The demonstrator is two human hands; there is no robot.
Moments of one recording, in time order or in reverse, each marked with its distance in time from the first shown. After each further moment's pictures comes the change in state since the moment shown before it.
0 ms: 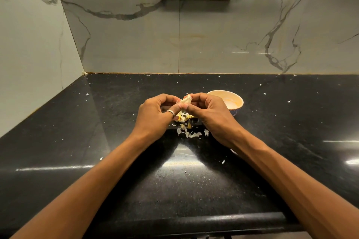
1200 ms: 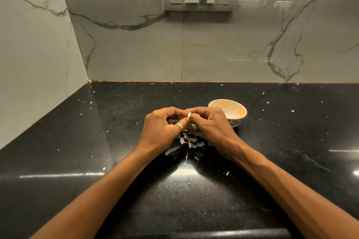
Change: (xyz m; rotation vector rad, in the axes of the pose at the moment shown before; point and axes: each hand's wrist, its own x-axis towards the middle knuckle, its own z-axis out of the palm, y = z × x) left_hand -0.010 0.009 0.002 0.127 -0.003 0.066; right_hand 0.002 0.005 0.008 -0.210 0.075 -0.080
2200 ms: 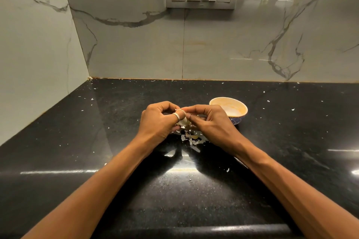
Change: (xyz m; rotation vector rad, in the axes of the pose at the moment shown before) left_hand 0.006 0.003 -0.005 -0.172 0.058 -0.217; right_hand 0.001 0.002 -0.007 -0.163 -0.118 -0.106
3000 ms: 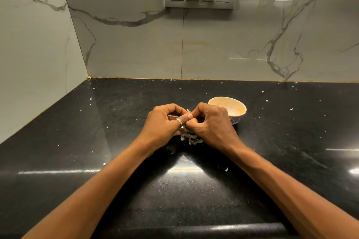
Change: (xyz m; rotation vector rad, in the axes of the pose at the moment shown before) left_hand -0.002 -0.002 0.006 -0.063 -0.188 -0.028; right_hand -0.005 0.000 0.005 -0.340 0.236 -0.095
